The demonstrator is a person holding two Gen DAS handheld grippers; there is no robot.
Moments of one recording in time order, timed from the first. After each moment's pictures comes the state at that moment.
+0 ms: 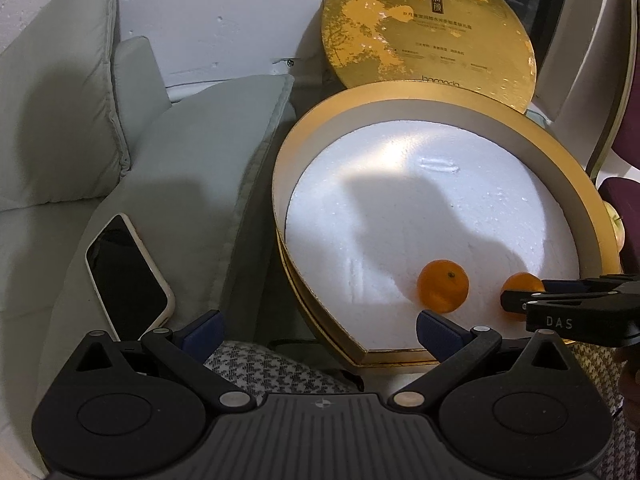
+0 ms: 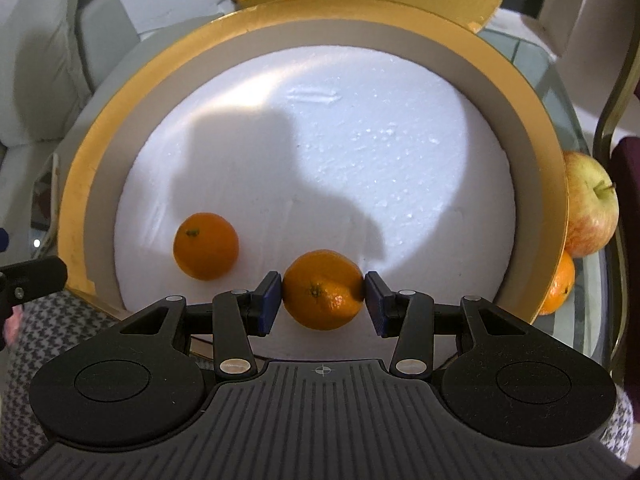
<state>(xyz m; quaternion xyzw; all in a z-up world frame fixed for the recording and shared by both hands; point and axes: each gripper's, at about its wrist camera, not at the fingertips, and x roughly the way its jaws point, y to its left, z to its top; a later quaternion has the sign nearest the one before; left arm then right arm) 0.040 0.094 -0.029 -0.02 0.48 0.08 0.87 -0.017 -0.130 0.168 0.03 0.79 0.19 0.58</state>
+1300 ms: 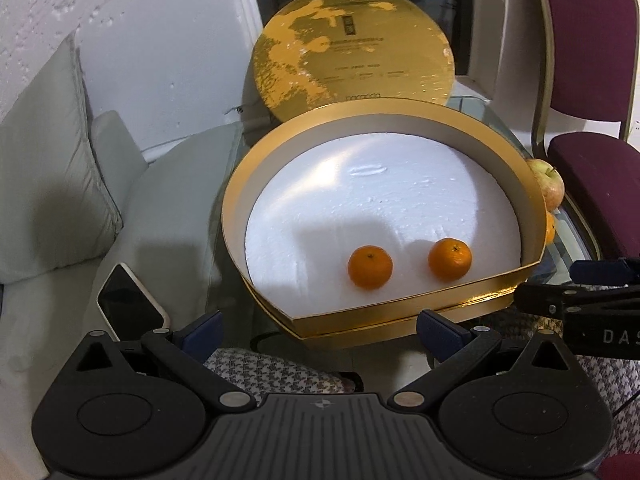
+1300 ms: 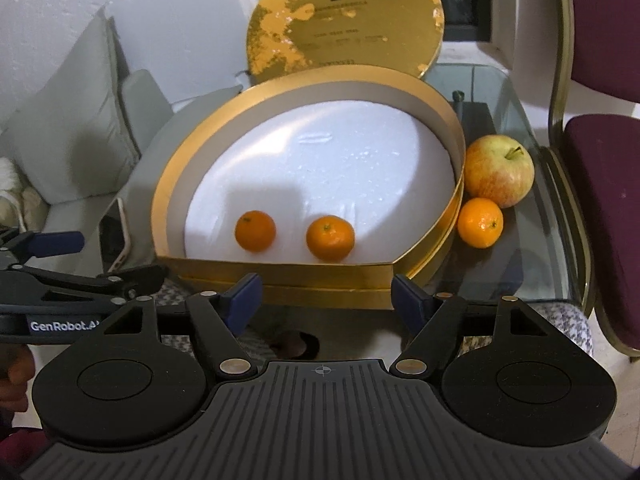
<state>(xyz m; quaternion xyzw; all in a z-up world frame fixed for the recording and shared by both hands) -0.012 0.025 0.007 0.08 0.44 0.03 0.89 -0.044 -0.199 0.288 0.12 0.74 0.17 0.64</state>
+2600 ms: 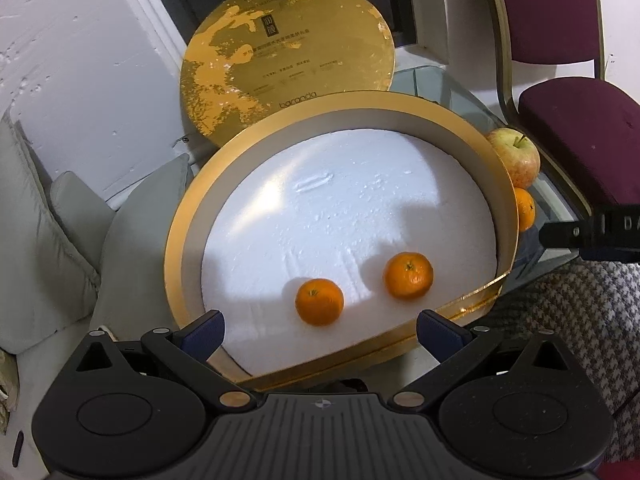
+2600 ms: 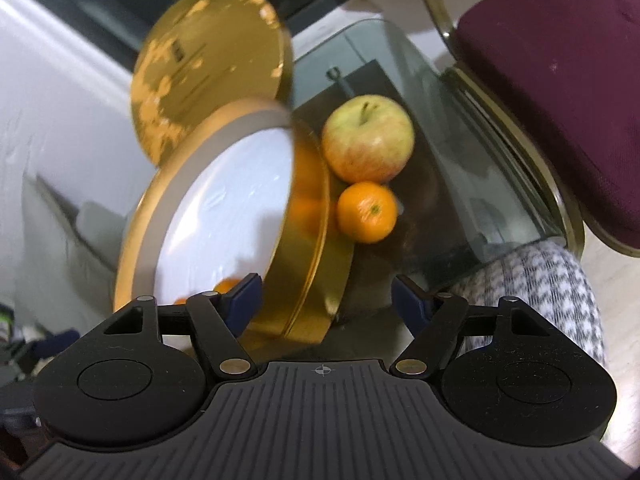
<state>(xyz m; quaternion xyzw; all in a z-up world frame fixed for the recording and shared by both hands) 0.039 -0.040 -0.005 0.17 0.47 -0.01 0.87 -0.047 -0.322 0.203 0.31 0.74 -0.01 0.60</state>
